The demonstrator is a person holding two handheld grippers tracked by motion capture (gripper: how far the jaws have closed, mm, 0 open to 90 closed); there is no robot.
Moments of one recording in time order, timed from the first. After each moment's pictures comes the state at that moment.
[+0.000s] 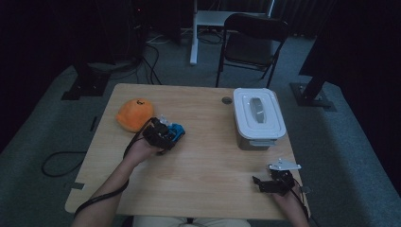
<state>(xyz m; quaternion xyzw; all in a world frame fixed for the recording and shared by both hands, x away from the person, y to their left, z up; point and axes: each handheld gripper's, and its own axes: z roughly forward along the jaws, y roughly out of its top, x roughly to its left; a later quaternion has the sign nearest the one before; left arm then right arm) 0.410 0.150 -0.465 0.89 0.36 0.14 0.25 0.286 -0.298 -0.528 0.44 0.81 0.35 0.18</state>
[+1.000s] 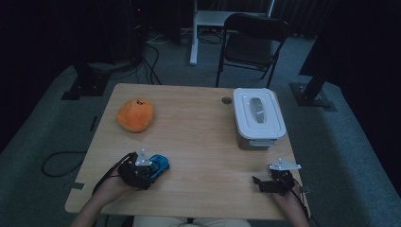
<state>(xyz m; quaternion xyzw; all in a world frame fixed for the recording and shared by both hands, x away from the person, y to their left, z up) 0.293 0.214 -0.480 0.91 0.30 0.13 0.24 0.286 -0.298 -0.528 0.44 0.81 0.35 0.19</state>
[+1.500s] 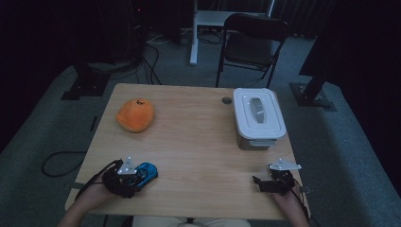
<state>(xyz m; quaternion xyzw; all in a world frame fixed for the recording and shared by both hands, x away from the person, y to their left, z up) 0.281 0.251 -0.493 0.92 0.27 0.11 0.25 0.285 -0.298 -0.528 0.44 0.81 0.35 0.19</state>
